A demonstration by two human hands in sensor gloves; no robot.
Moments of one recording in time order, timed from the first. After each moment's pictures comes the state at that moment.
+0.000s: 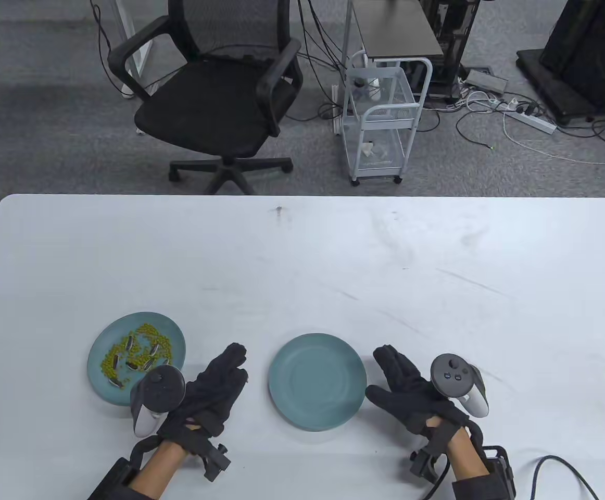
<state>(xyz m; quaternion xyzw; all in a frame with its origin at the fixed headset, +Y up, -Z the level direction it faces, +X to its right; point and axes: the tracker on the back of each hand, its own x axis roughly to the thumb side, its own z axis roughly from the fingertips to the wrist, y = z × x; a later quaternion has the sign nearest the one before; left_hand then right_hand) -0.223 -0.784 -0.254 -0.06 -0.18 0.50 0.84 0.199 -0.795 -0.268 0.23 0.20 0.81 0.50</state>
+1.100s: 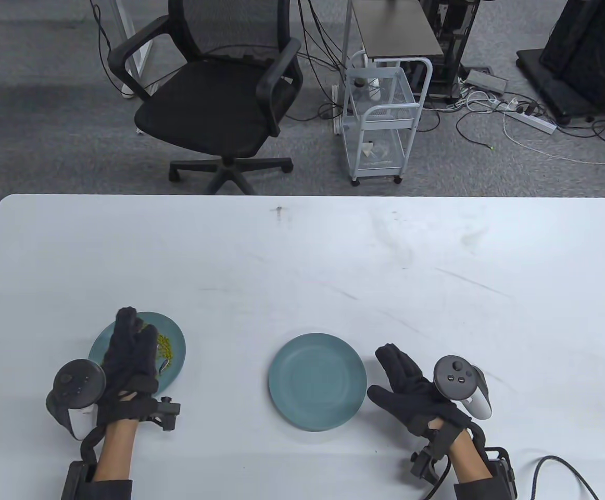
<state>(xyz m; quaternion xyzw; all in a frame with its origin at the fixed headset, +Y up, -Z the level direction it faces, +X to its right) -0.355 -0.752 -0.261 0.17 0.09 0.45 0.87 0.201 -0.792 -0.265 0.24 0.19 0.81 0.50</state>
